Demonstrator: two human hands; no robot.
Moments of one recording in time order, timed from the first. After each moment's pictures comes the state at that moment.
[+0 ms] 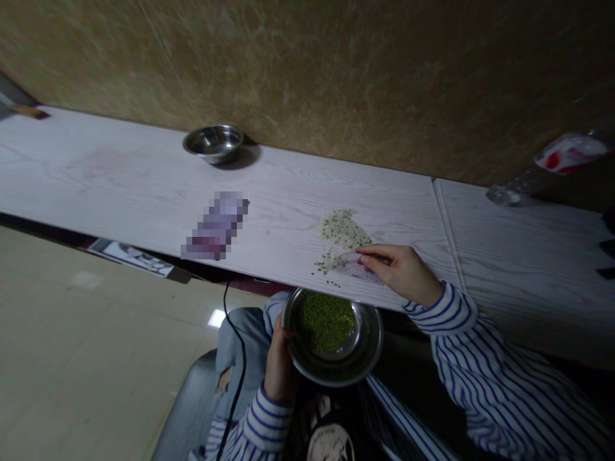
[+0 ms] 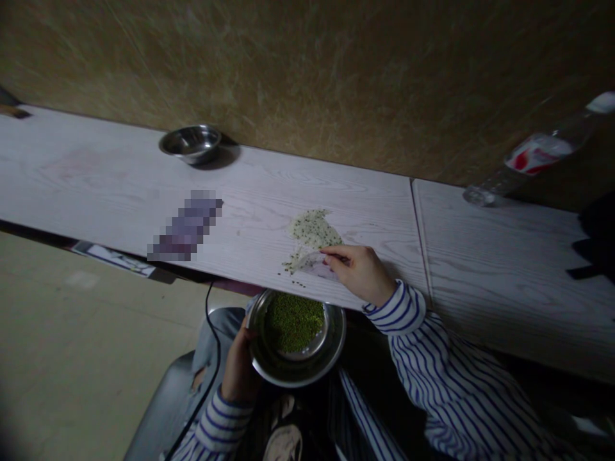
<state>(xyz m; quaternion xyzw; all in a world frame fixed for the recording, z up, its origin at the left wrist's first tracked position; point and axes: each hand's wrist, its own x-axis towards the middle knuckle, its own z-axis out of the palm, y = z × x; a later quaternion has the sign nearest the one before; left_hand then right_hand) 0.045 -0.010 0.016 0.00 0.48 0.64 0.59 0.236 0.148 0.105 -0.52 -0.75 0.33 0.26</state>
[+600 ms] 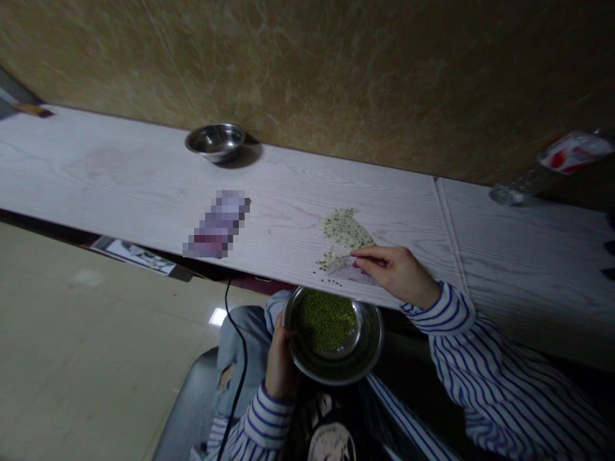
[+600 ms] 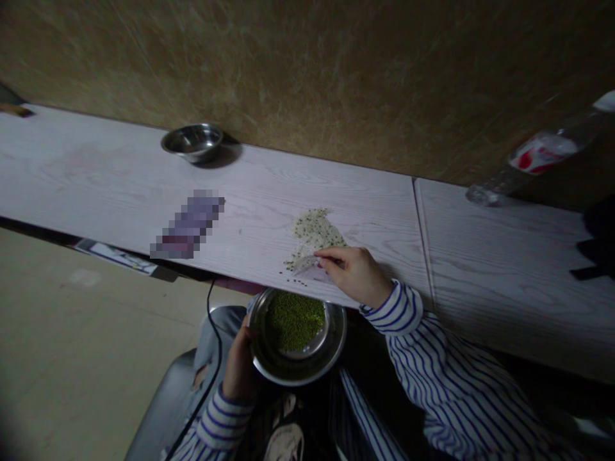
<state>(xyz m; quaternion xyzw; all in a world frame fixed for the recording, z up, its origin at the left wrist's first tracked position) 0.044 -0.014 0.011 0.02 0.48 0.65 0.59 0.228 0.145 0.108 -0.49 -0.77 0.33 0.25</state>
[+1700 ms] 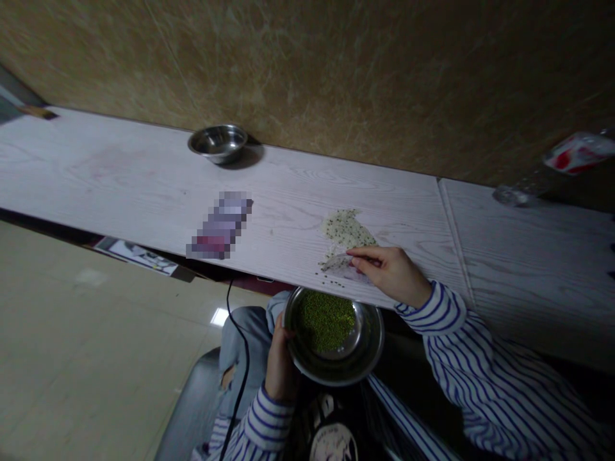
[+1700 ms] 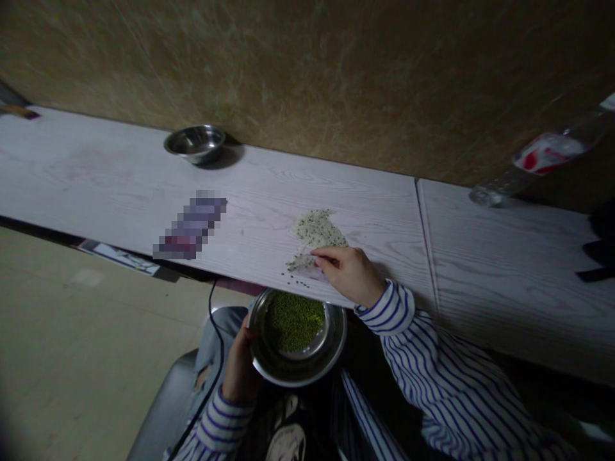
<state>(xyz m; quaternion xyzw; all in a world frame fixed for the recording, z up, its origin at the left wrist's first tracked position) 0.041 -0.010 0.020 0.02 0.49 0.64 0.59 0.217 0.147 0.102 -0.50 -0.76 0.32 0.25</state>
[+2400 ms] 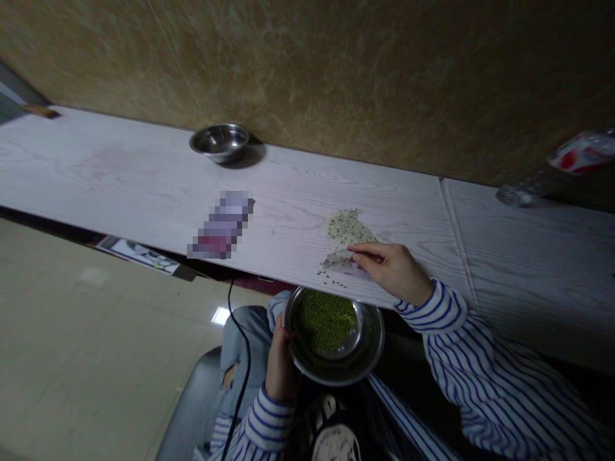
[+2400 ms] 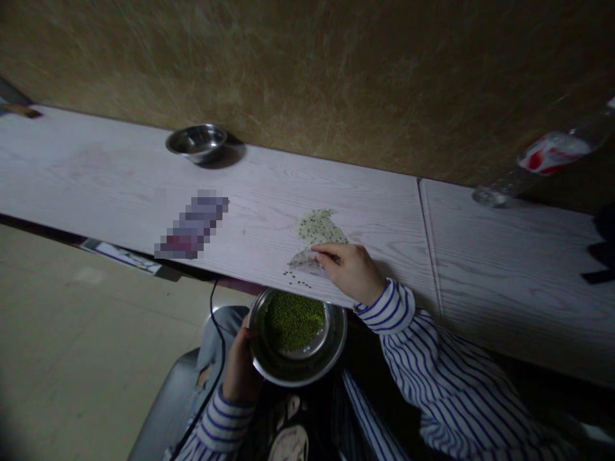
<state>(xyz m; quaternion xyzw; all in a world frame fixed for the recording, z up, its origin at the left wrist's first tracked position) 0.038 -0.012 0.016 0.05 0.47 0.65 0.59 0.211 0.148 0.106 -0.51 -0.77 0.30 0.25</state>
